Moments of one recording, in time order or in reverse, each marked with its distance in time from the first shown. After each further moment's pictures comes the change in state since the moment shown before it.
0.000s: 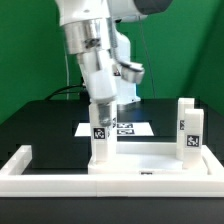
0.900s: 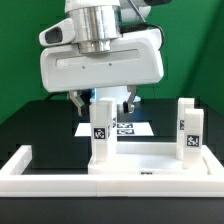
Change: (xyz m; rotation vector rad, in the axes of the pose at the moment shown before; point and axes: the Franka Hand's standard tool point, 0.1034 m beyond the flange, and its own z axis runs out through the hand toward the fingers) arm 0.009 -0.021 -0.009 -0.016 0.023 -1.051
